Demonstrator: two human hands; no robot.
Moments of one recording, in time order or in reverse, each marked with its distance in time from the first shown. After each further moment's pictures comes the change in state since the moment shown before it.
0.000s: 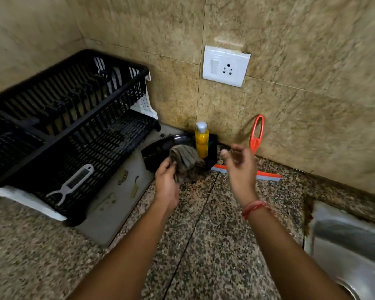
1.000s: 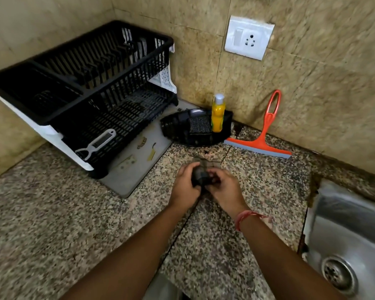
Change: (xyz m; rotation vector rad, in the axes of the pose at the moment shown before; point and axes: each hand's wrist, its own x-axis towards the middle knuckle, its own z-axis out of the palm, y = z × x) left_hand -0.088 -0.057 -0.072 1.049 -0.162 0.271; right_hand -0.132 0.037 0.001 -0.313 -0.525 -0.001
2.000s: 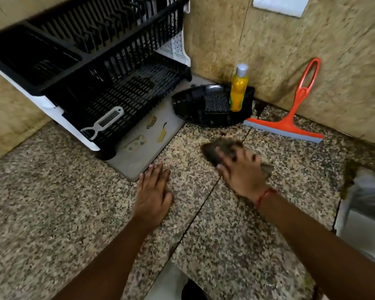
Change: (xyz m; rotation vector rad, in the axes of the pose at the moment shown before) left_hand -0.051 -0.122 -0.068 0.730 0.004 0.120; right_hand 0.022 0.048 0.015 -0.914 -0.146 -0.238
